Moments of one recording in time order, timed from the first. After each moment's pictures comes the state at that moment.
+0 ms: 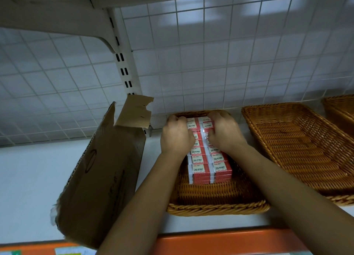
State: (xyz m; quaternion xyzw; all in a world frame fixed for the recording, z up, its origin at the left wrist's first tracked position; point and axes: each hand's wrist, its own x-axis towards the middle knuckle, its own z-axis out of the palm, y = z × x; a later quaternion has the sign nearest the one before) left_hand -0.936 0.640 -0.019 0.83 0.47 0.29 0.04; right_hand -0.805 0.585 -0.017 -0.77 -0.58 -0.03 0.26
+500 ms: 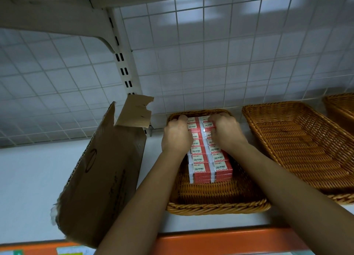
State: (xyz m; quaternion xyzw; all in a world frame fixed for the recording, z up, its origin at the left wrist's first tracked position) left_hand -0.932 0.648 -0.023 0.84 0.47 0.27 0.06; right_hand -0.804 0.587 -0.016 -0.78 -0.58 -0.02 0.24
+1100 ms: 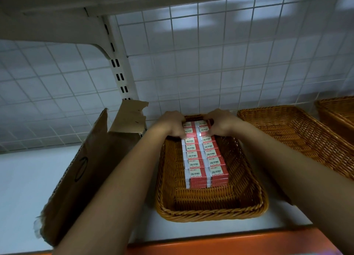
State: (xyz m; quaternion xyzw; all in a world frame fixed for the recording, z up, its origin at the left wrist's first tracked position) left_hand -0.924 0.679 0.038 0.90 0.42 -0.04 0.12; right_hand -0.791 0.600 0.034 -0.78 -0.61 0.12 0.08
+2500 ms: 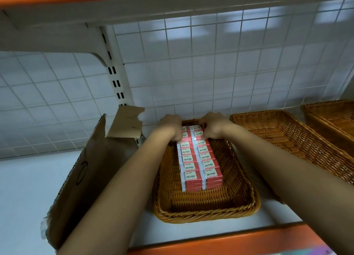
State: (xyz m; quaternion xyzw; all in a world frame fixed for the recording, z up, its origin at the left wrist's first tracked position) left_hand -0.909 0.686 0.028 0.88 0.46 -0.02 0.08; right_hand -0.792 0.605 0.035 -0.79 -0.59 0.12 0.08
